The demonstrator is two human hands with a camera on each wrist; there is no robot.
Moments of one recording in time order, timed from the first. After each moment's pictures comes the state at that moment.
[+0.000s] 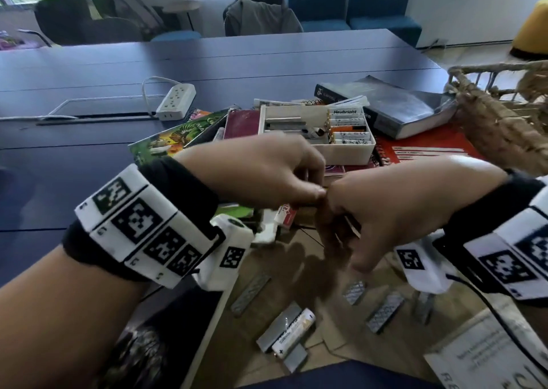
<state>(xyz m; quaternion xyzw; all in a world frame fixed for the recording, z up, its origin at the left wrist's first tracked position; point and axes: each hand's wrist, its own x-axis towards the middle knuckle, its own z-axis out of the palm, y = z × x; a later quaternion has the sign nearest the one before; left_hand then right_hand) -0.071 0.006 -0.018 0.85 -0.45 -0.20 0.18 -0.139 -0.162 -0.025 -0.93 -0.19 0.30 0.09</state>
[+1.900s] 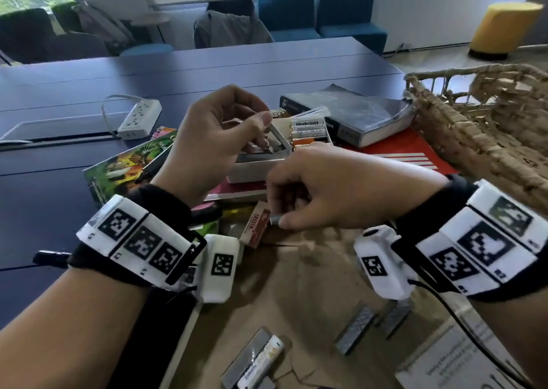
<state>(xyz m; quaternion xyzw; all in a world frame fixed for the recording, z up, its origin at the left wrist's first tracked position) -0.033 -0.007 -0.046 0.74 -0.31 0.01 0.60 -0.124 -0.177 -0.032 -0.94 -0.23 0.05 0.25</state>
